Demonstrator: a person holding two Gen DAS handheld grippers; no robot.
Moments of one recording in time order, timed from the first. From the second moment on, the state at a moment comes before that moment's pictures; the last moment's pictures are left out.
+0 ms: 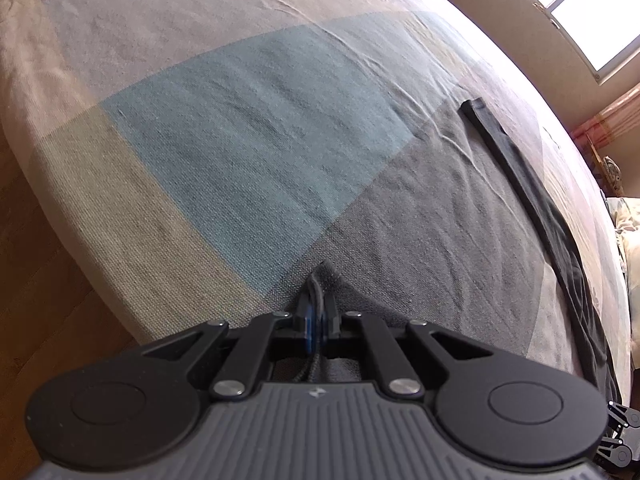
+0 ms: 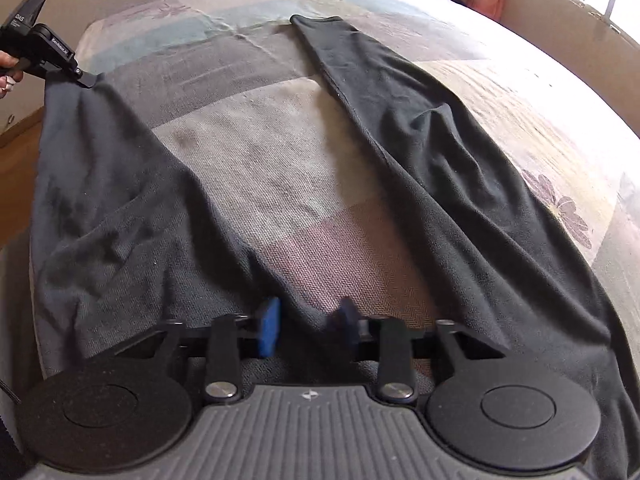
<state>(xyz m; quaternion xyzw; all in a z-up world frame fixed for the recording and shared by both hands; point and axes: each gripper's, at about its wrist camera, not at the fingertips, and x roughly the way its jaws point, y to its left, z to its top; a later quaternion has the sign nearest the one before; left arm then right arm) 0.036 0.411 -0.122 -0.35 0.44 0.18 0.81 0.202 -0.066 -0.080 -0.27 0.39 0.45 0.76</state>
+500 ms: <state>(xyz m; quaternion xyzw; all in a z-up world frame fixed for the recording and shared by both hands) 0.021 0.406 -0.069 -0.26 0.39 0.20 0.86 0.196 -0.080 -0.040 -0.16 0.36 0.38 0.84</state>
